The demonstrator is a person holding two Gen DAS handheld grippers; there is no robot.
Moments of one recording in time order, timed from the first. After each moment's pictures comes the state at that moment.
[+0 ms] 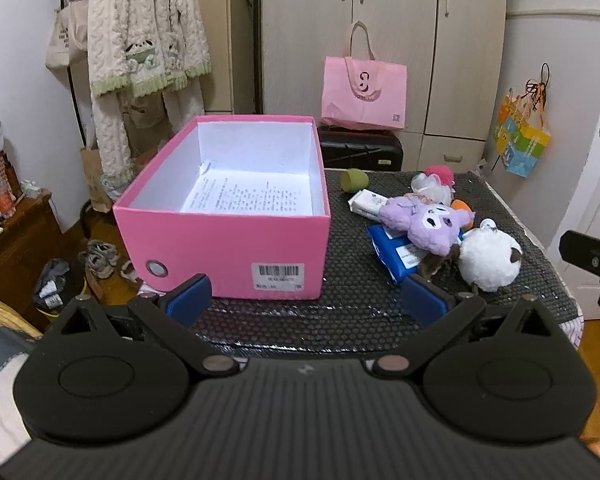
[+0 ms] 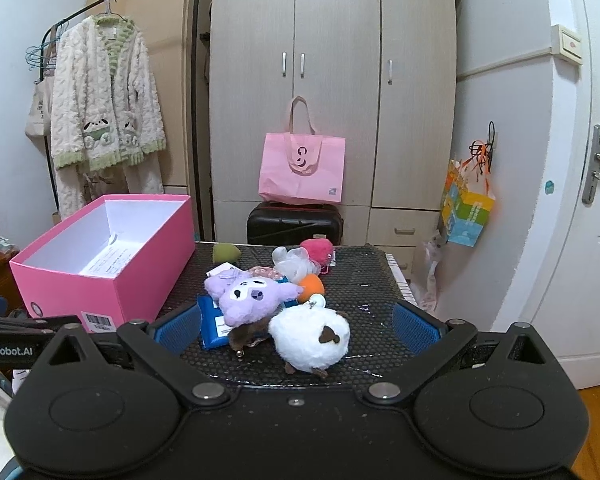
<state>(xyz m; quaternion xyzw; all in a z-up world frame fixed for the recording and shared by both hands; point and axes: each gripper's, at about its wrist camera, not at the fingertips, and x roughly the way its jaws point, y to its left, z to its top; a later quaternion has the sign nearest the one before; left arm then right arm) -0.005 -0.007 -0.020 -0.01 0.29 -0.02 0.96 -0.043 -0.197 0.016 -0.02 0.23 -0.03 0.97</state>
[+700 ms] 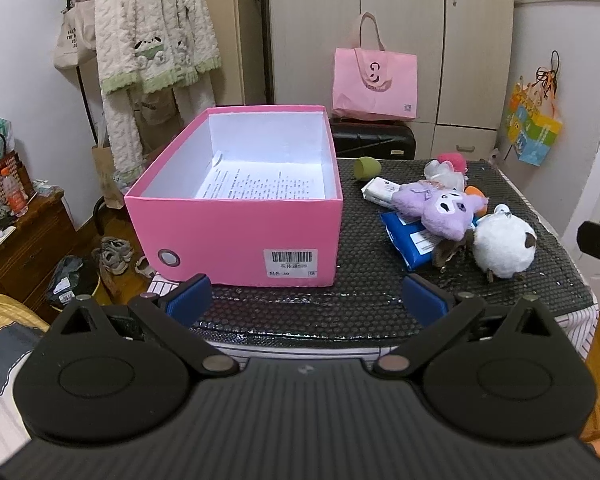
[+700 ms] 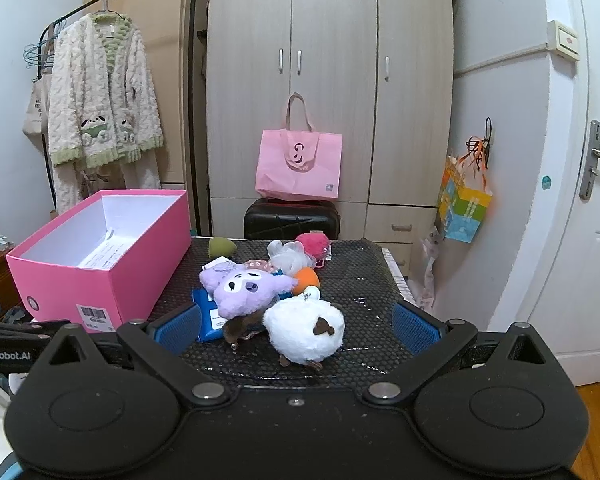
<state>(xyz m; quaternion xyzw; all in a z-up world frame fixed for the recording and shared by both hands) -0.010 -0.008 -0.027 0.01 0.30 0.00 0.95 -0.046 -0.202 0.013 -0.02 0.23 -0.03 0.97</state>
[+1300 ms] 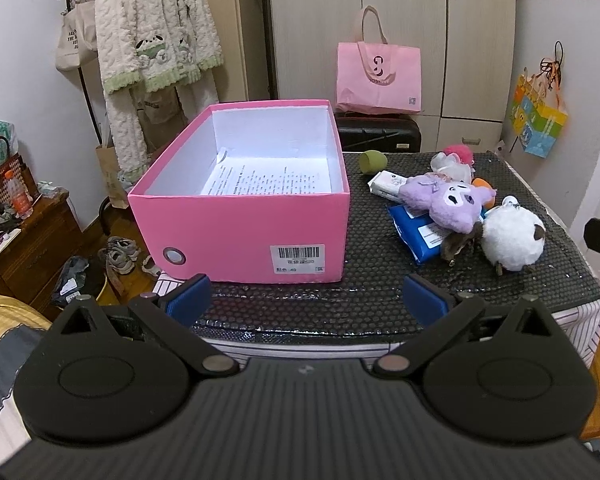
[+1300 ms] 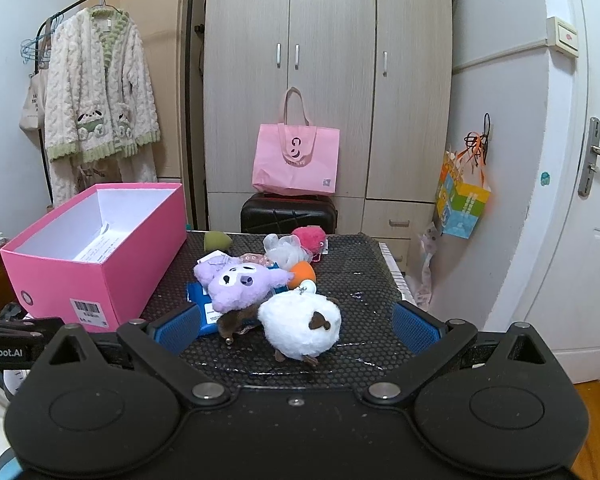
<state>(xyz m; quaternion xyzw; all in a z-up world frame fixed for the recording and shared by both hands) -0.008 -0.006 -0.030 0.02 0.31 0.00 0.95 -0.043 -0.204 0.008 -0.02 0.24 -0.03 0.97</state>
